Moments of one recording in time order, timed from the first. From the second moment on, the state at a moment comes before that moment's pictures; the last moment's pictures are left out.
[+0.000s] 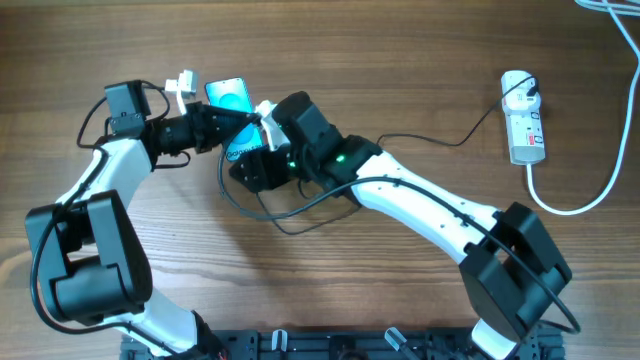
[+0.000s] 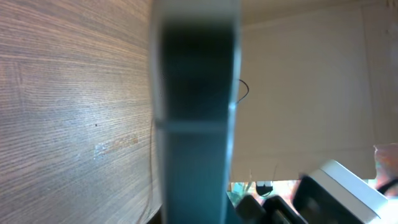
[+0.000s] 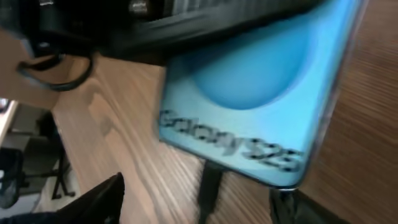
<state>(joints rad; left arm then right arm) 0.21 1.81 1.04 -0.21 1.30 -0.35 0.79 1.86 1.35 -0.26 -0.43 0.47</state>
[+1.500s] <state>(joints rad) -0.13 1.81 1.03 -0.36 0.37 -0.47 0.49 1.80 1.35 -0.54 -0.31 0.41</state>
